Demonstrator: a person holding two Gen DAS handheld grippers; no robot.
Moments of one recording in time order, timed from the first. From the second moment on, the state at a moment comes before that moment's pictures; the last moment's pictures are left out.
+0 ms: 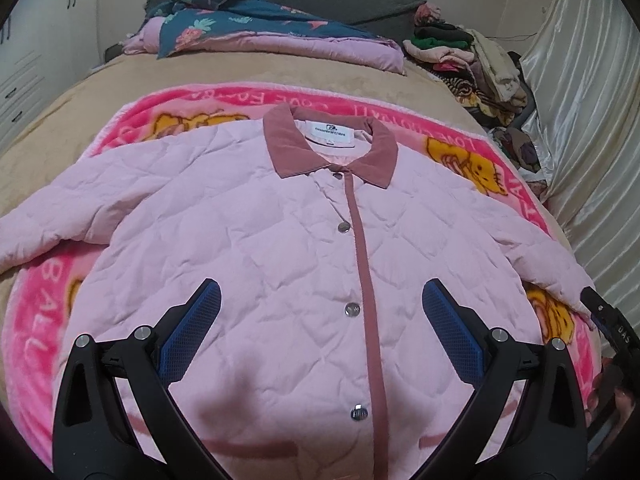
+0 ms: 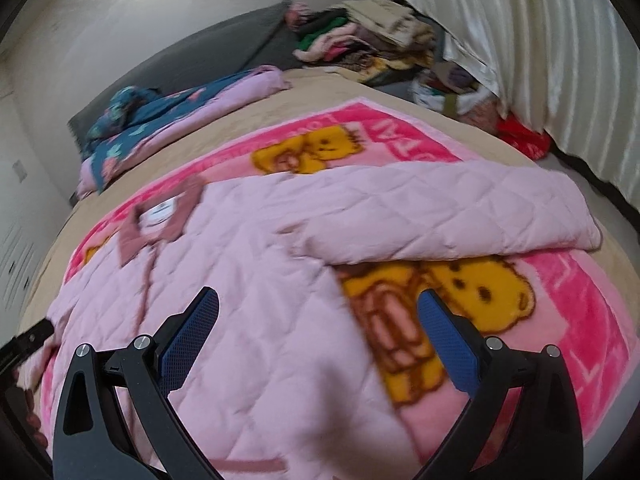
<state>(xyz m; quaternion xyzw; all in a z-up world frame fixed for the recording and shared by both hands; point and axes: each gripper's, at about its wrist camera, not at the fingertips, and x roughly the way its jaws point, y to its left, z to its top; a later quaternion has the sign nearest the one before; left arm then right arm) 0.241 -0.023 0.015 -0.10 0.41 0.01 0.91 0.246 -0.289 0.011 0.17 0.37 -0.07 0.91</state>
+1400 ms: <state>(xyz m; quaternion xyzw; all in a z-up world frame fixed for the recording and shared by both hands) 0.338 -0.028 -0.027 -0.09 0.47 0.03 0.88 0.293 -0.548 -0.101 0.44 0.30 -0.32 0.79</state>
